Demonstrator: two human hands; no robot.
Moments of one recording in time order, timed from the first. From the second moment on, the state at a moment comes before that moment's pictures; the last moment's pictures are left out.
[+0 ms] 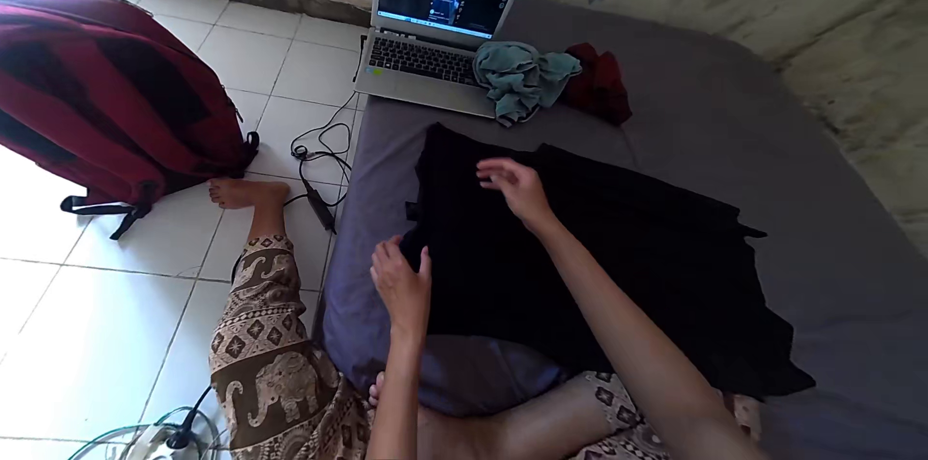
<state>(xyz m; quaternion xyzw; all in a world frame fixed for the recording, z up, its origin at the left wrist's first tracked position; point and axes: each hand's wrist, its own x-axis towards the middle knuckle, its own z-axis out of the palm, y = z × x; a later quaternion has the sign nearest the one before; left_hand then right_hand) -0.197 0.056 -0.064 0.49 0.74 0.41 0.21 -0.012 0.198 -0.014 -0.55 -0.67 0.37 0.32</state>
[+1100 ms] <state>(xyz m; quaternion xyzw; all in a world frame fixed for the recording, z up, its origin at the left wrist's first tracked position) -0.097 -0.007 -0.101 0.83 0.42 0.32 0.15 0.332 -0.093 -0.015 -0.74 0.12 0.21 0.62</state>
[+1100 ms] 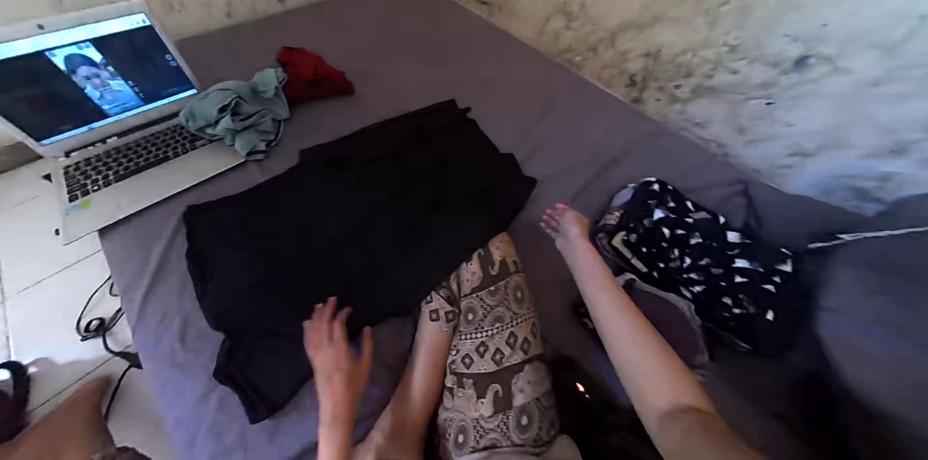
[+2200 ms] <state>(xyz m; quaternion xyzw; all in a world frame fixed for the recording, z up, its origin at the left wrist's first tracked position) -0.006 0.001 -0.061 0.82 0.39 0.30 0.27 0.444 -0.067 0.045 -0.76 -0.05 0.29 0.58</state>
